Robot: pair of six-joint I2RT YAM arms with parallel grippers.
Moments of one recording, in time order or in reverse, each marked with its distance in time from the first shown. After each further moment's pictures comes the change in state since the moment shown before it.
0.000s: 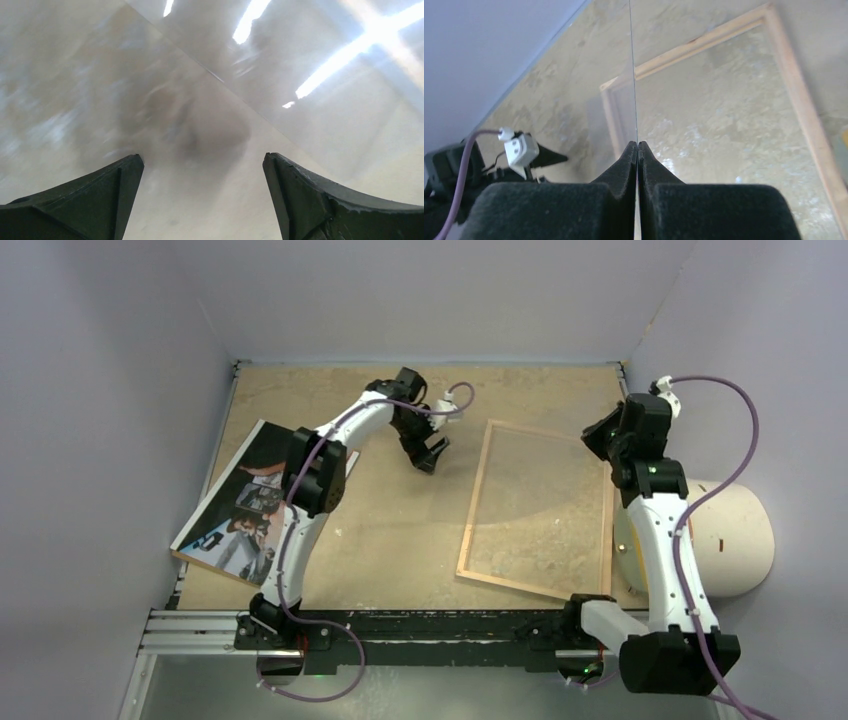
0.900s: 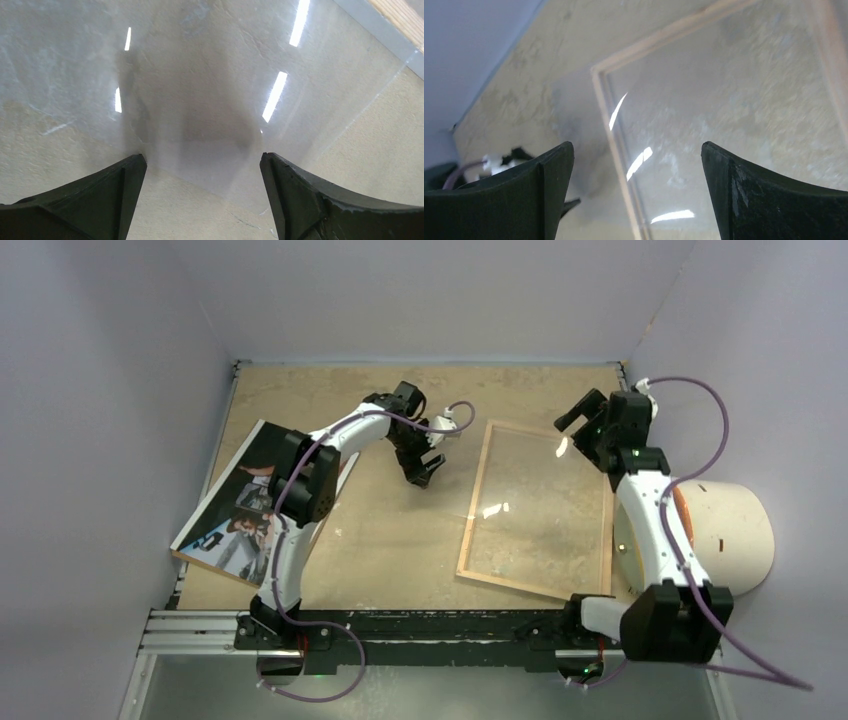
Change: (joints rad) left arm -0.075 -0.149 -0.263 0.078 -0.041 0.062; right arm -0.009 0.161 -0.028 0.068 0.006 0.003
